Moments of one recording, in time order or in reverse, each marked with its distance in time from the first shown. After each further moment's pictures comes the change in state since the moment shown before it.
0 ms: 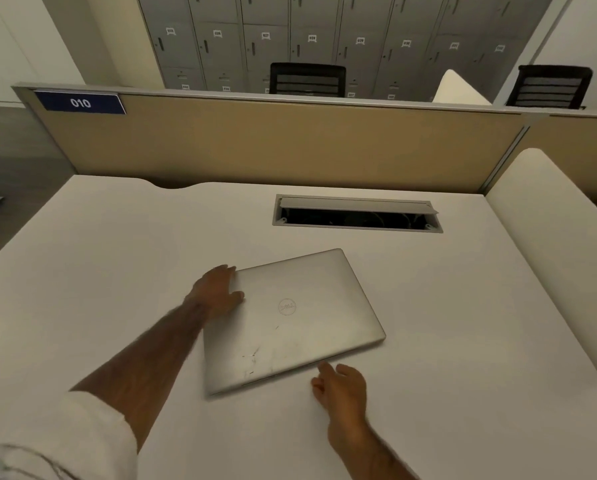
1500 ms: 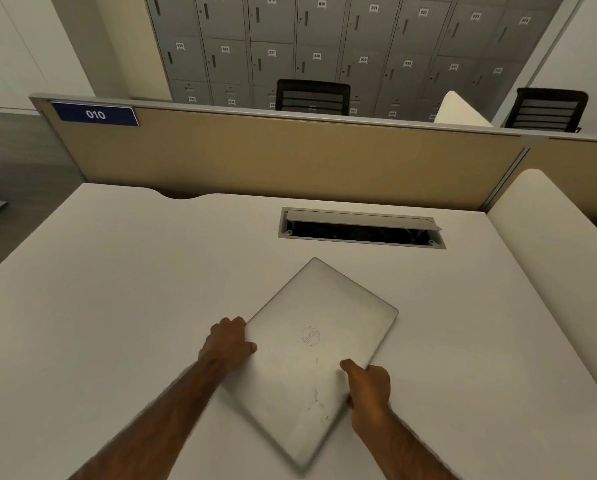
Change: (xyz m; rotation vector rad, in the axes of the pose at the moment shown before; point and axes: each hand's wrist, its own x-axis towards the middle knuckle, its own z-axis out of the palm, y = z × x) left_hand -0.064 0.025 0.035 -0.133 -0.079 -0.180; right_hand 0.031 -0.028 -0.010 -0.202 0.137 -0.140
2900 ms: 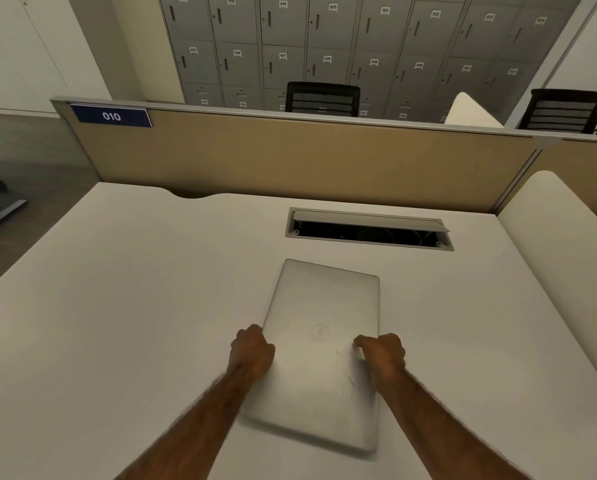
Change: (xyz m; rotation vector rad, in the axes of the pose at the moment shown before) left_hand -0.022 0.032 0.026 -0.321 0.059 -0.133; right_hand 0.059 -0.044 0.001 -0.446 0.034 -0.076
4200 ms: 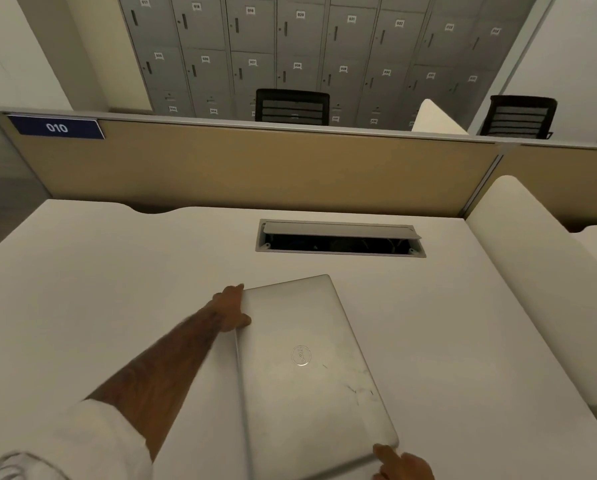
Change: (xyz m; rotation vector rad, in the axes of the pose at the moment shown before) left_hand 0.120 0.059 -0.044 0.479 -0.173 0.286; right_hand -0.089 0.086 -0.060 0.585 0.021 0.145
